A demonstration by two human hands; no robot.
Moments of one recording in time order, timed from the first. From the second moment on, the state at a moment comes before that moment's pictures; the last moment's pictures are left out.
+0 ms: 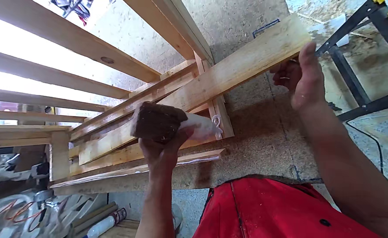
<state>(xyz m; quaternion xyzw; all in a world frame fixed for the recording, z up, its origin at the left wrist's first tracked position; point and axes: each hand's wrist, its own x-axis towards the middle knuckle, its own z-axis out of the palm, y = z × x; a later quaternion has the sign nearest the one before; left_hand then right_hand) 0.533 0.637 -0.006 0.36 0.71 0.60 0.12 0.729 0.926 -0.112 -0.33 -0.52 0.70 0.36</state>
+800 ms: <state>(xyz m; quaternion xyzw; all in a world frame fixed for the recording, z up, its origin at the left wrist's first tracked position) 0.455 0.727 -0.006 0.28 0.62 0.72 0.09 0.772 0.905 -0.143 -0.34 -0.53 0.68 0.37</state>
